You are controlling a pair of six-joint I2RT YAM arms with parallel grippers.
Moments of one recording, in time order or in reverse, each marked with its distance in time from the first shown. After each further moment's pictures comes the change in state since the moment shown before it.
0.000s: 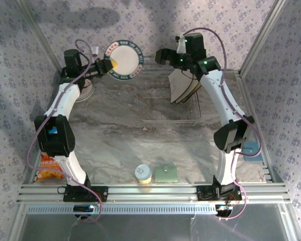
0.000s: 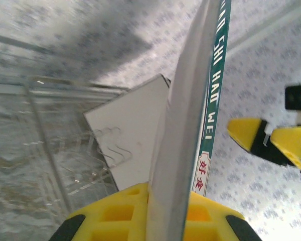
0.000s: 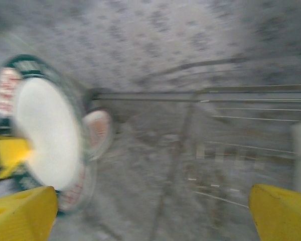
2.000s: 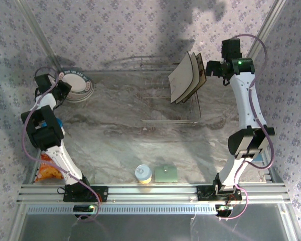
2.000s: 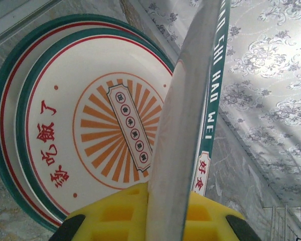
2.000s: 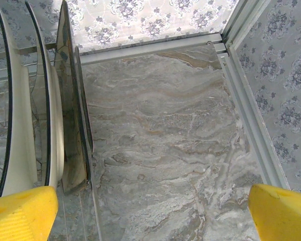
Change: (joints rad) left arm 0.372 0.198 -0.104 -0.097 -0.517 0.029; right arm -0.292 -0.161 -0.150 -0.315 0.477 -0.245
